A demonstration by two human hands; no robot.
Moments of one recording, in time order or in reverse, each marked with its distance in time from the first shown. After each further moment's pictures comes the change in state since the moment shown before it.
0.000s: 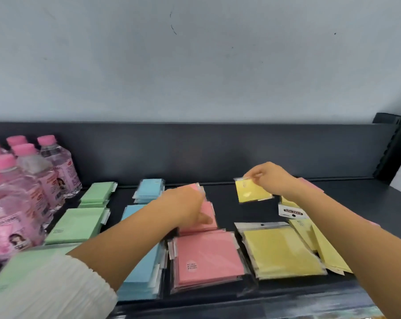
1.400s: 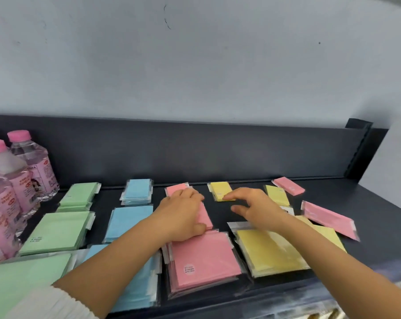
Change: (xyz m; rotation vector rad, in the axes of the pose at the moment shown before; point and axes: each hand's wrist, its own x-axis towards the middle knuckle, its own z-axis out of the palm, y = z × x) left_hand -0.005 -0.006 0.026 -0.274 0.121 0.095; right_hand -0.050 -0.008 0.047 -0.095 0.001 -0.222
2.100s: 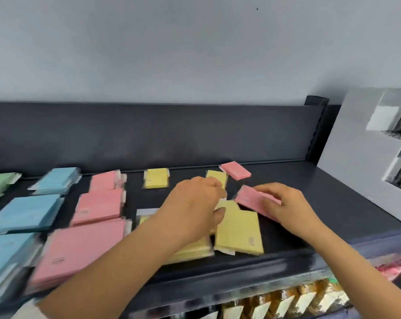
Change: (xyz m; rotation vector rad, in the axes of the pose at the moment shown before) left_hand 0.048 0.186 0.023 0.082 0.298 0.227; right_hand -0.104 0.169 -0.084 0.075 0.251 0.143
